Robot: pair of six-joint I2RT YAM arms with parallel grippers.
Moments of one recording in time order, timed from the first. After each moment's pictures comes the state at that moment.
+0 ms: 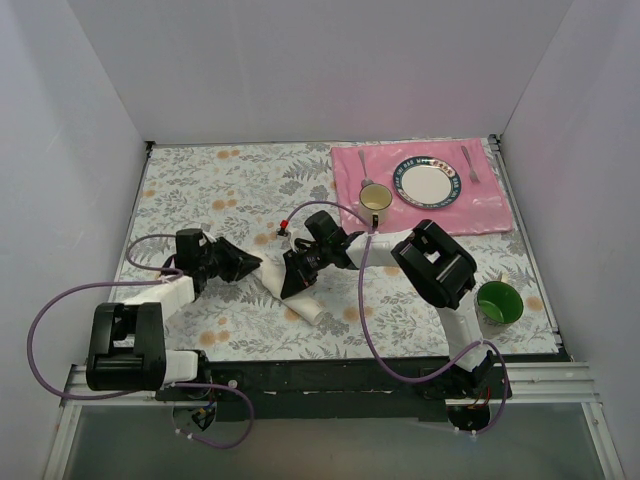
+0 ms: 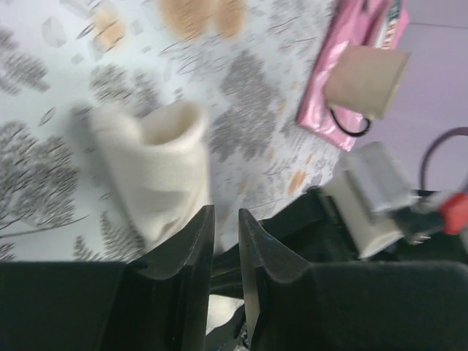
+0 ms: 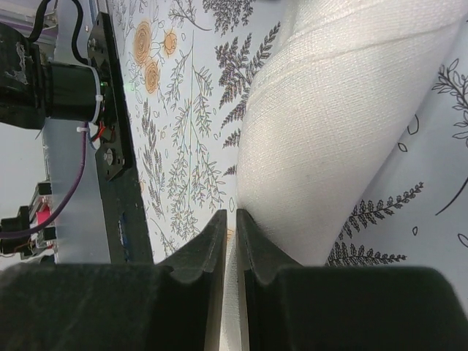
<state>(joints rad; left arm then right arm) -0.01 1.32 0.43 0.13 0.56 -1.01 0.84 2.10 1.22 0.09 -0.88 0.33</state>
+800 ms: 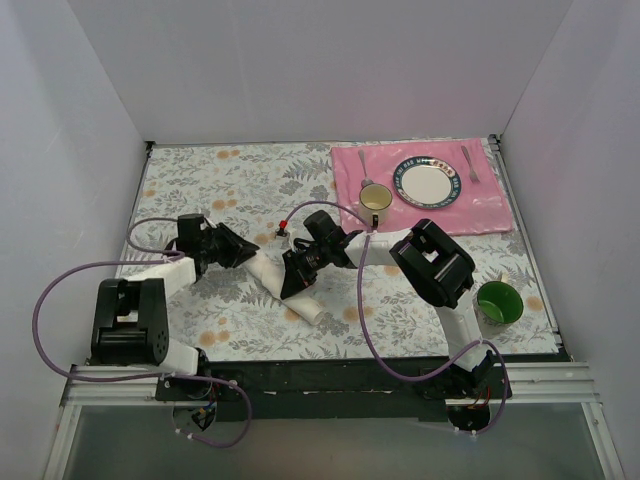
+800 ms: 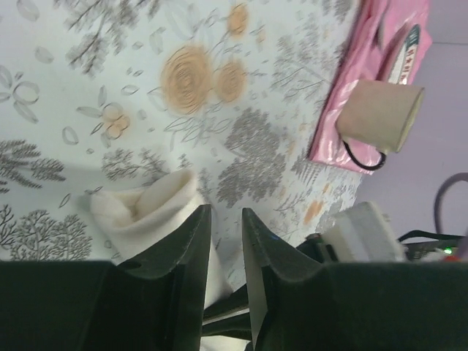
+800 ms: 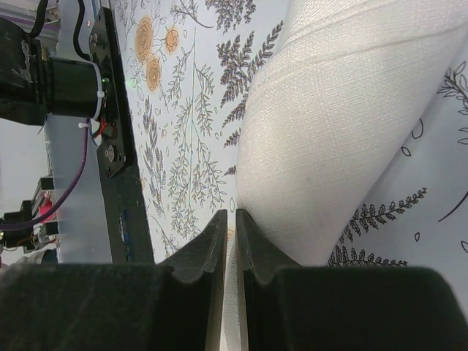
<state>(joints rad) -0.01 1.46 0.58 0.12 0.50 -0.93 0.84 2.11 1.25 0.07 -0.90 0.31</state>
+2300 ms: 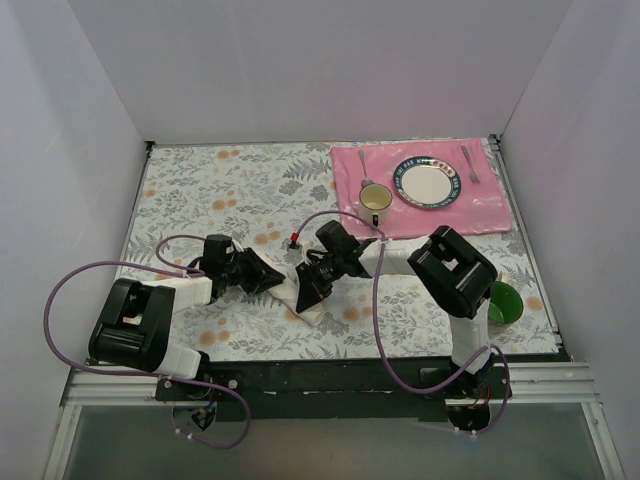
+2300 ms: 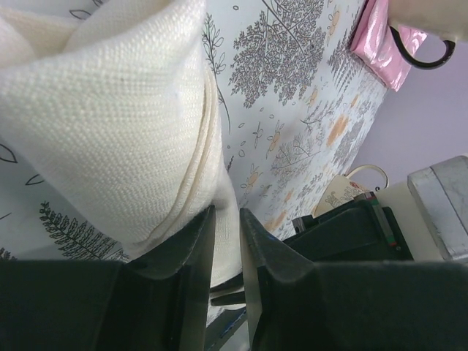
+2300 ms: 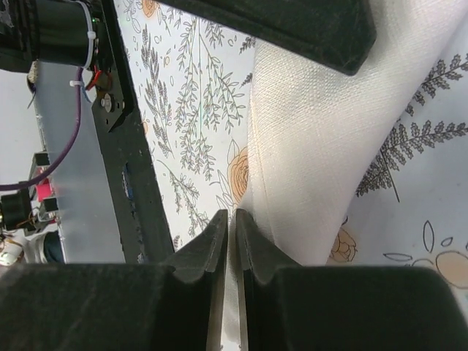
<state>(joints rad) -0.21 1.43 0.43 0.22 0.53 -1.02 0.85 1.97 1.07 0.01 -0.89 0.27</state>
